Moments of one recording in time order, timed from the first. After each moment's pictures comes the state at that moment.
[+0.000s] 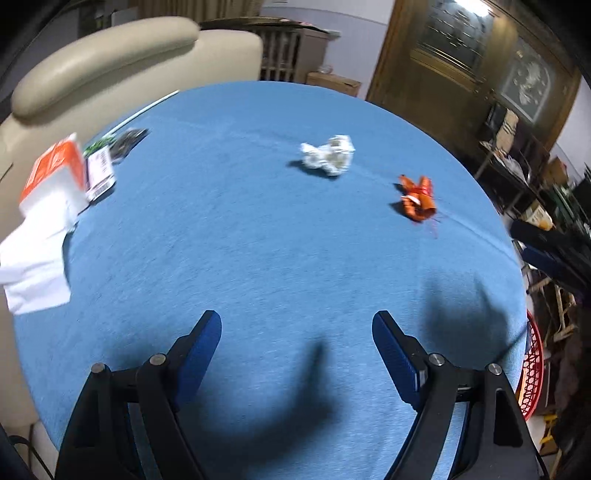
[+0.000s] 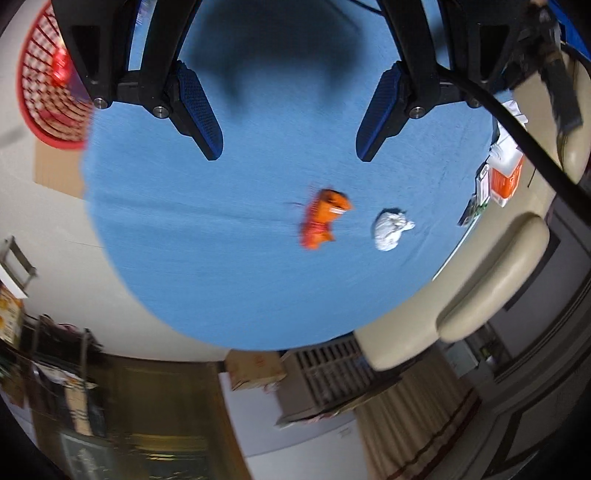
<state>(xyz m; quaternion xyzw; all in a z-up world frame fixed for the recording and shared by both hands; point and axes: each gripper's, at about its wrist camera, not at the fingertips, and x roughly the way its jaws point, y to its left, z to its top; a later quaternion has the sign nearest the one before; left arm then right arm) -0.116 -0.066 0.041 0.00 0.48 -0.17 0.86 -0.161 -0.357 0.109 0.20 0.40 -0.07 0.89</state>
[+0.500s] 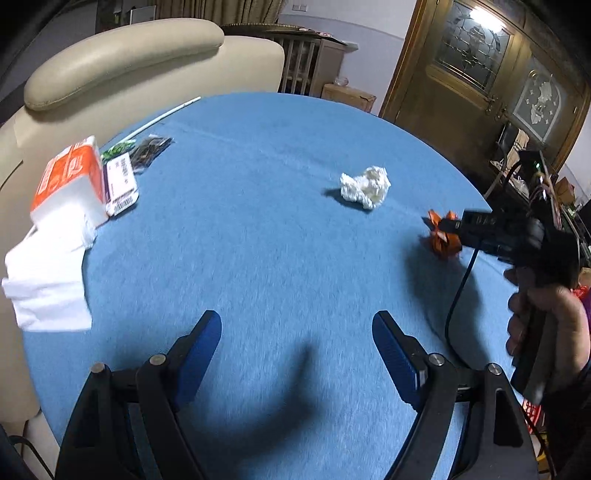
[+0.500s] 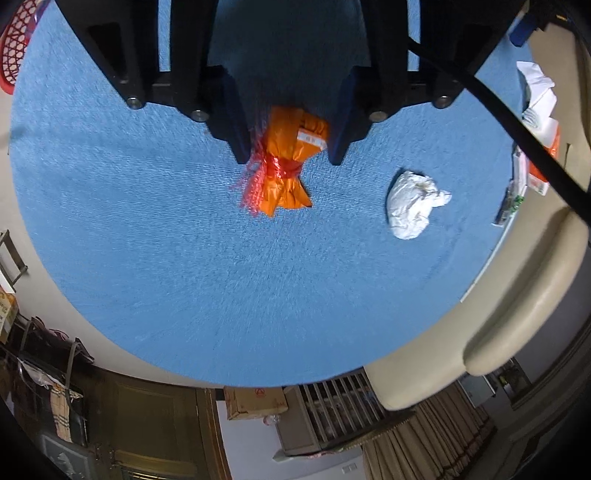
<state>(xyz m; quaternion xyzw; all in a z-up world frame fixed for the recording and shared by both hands) -0.080 -0.048 0.050 -0.02 0.47 -0.15 0.87 -0.024 -0.339 0.059 0.18 0.47 -0.08 0.86</state>
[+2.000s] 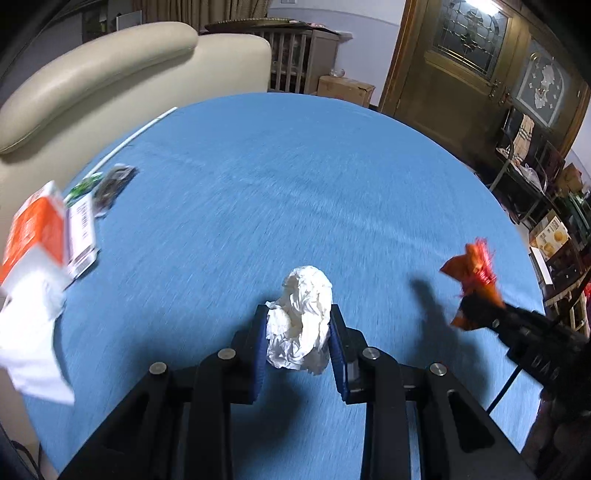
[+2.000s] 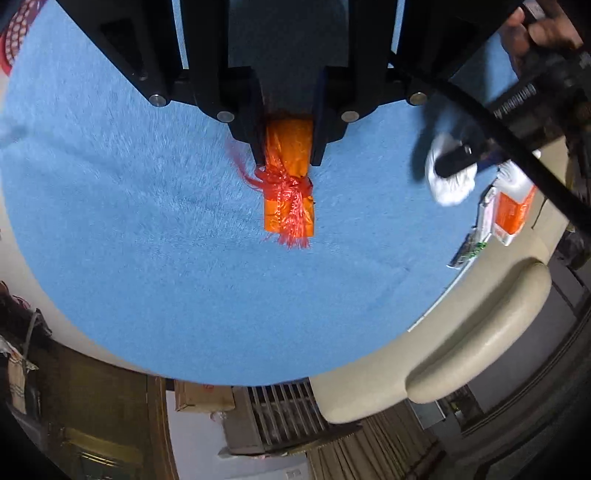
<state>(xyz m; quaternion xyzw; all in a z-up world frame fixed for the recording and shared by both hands) -0.032 -0.098 0.051 0.01 0.48 -0.14 0.87 -0.067 -0.309 0.075 0.15 0.45 0.01 0.88</state>
